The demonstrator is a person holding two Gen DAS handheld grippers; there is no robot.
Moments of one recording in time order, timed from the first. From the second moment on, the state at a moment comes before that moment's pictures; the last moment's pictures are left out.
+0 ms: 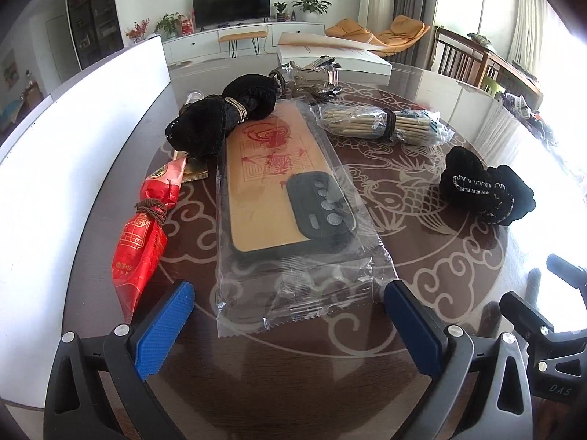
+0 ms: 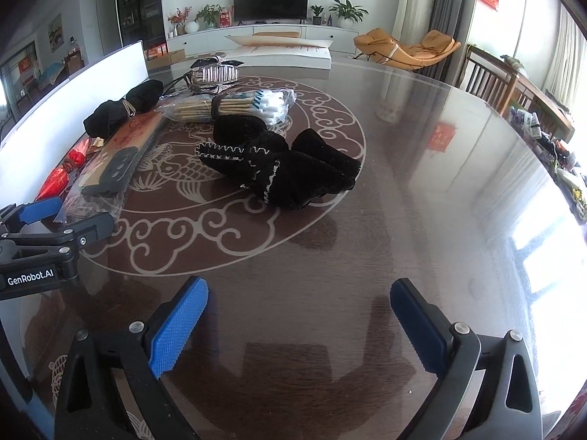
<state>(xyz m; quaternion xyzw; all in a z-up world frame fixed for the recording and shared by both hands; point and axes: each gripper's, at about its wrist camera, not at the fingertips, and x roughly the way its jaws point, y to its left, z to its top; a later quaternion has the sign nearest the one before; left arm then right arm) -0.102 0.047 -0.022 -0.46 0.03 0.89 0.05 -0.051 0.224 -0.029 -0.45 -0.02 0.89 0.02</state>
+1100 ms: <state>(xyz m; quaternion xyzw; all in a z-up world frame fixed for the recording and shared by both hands) -0.102 0.047 -0.022 -0.46 0.03 0.89 0.05 -0.052 0.222 -0.029 -0.45 -0.02 0.89 0.01</state>
